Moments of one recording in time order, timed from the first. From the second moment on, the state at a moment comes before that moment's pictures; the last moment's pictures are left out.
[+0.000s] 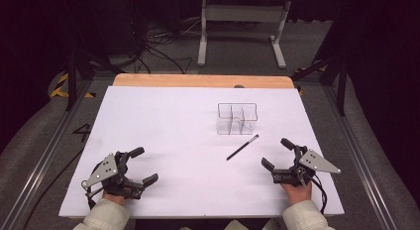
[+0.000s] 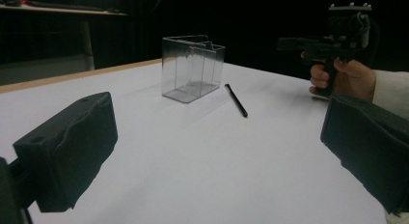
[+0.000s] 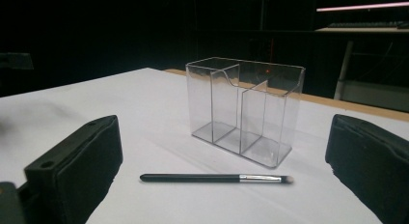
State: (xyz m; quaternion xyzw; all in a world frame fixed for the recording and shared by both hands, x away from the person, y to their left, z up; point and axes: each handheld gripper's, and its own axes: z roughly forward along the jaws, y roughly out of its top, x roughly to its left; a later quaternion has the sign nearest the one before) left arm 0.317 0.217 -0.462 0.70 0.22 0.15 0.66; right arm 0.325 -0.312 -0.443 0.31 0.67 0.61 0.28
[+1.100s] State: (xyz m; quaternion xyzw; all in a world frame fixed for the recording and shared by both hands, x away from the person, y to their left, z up) left arm 0.319 0.215 -0.461 0.71 0.22 0.14 0.65; right arm 0.356 -0.273 -0.404 0.34 0.70 0.57 0.27
